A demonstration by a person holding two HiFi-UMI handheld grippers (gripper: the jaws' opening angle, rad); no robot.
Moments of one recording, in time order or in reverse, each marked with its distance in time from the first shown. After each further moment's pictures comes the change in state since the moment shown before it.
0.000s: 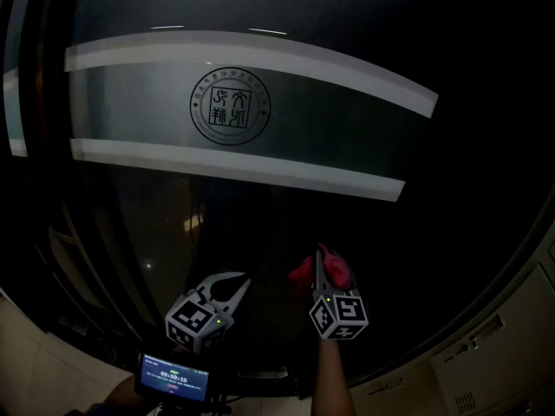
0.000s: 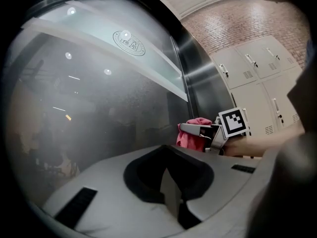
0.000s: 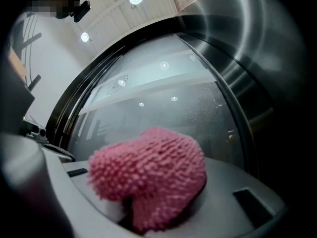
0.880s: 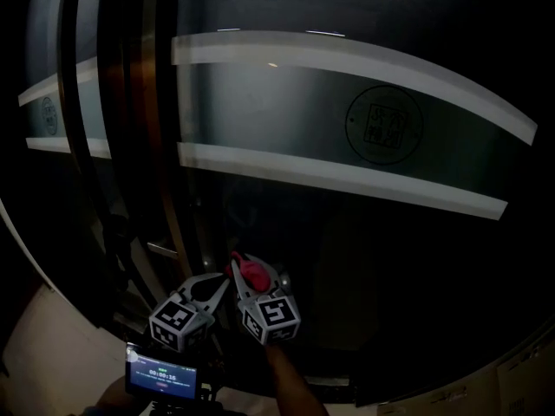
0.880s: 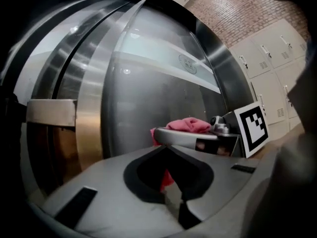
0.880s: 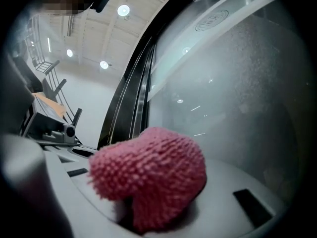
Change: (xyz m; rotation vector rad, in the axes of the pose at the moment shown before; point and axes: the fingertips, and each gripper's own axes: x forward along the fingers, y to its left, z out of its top) left arm -0.232 0.208 -0.027 0.073 0.154 0.306; right arm 0.107 0.437 -0.075 0.204 0.009 0.575
